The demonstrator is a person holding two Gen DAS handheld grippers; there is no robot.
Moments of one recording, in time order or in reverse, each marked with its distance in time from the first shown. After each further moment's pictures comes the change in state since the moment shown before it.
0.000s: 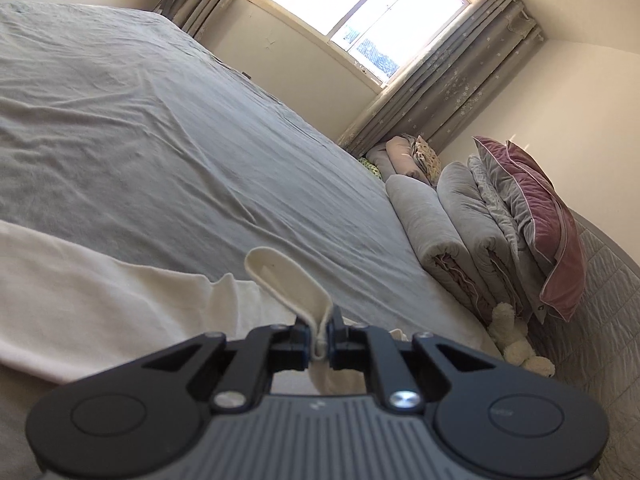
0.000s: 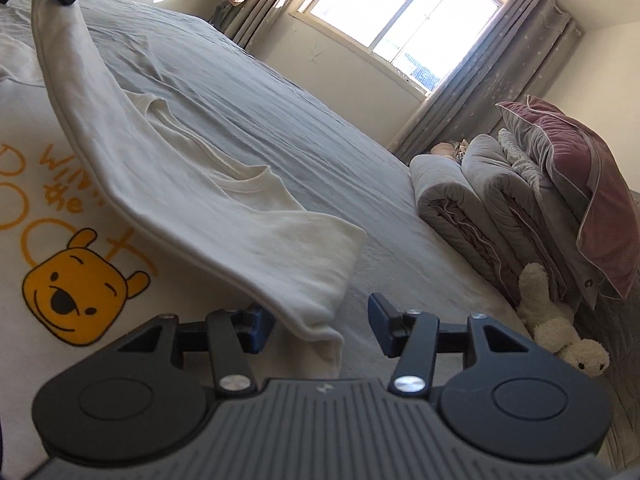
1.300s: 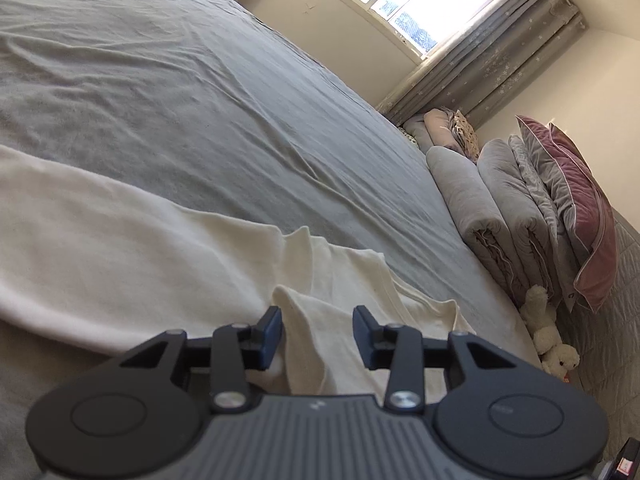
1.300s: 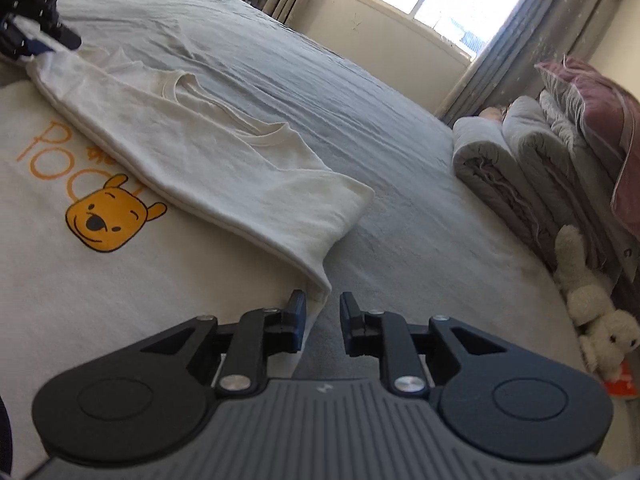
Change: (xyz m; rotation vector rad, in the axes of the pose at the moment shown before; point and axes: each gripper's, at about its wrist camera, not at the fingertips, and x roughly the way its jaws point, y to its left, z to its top) left arm 0.016 0.044 -0.016 -0.086 0.113 0.064; right arm -0.021 -0.071 -0.017 0.209 0.108 0.335
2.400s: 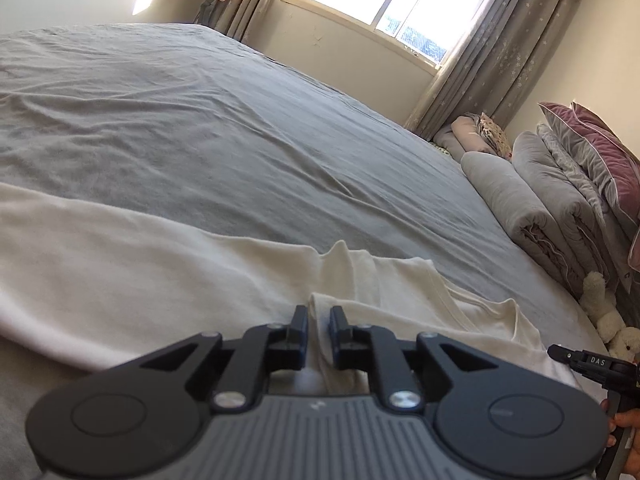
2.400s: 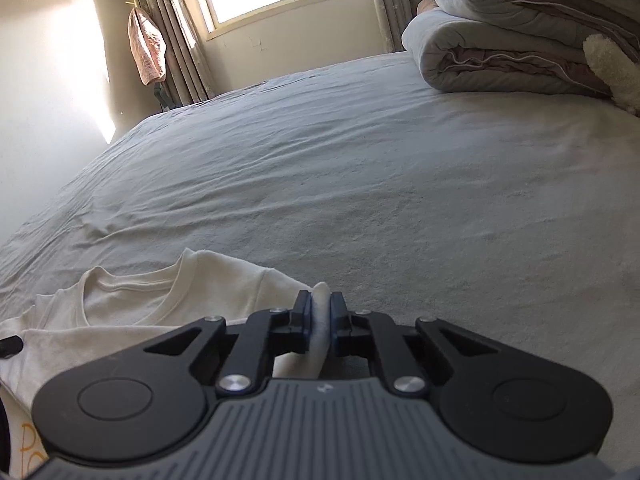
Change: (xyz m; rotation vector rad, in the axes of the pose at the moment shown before) left arm 0.000 -0.013 -0.010 0.163 -0.140 0.191; right arm 0.100 -0.073 0.037 0.579 -0.063 0.133
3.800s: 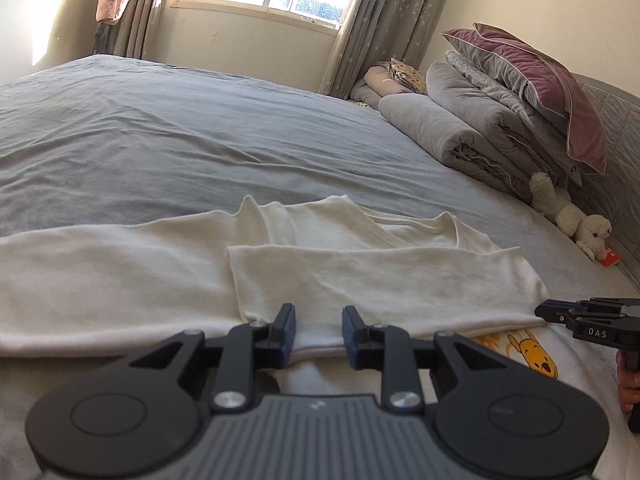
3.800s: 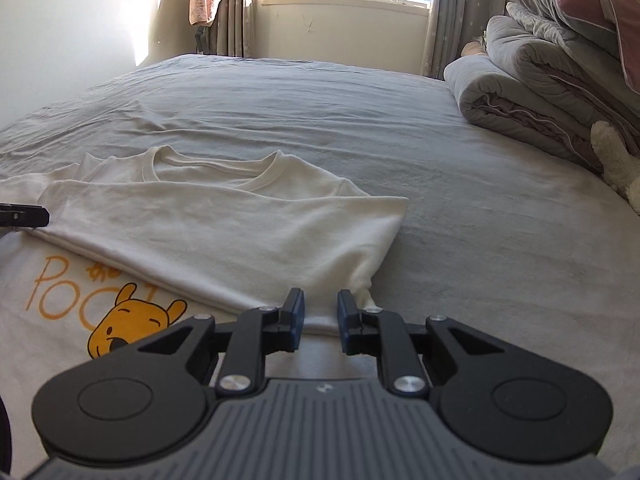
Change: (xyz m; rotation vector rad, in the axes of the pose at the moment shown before) left arm -0.011 -0.029 -0.032 0.294 0.081 -0.165; right arm -0.059 0.067 -0.068 -0.286 0.037 -0.083
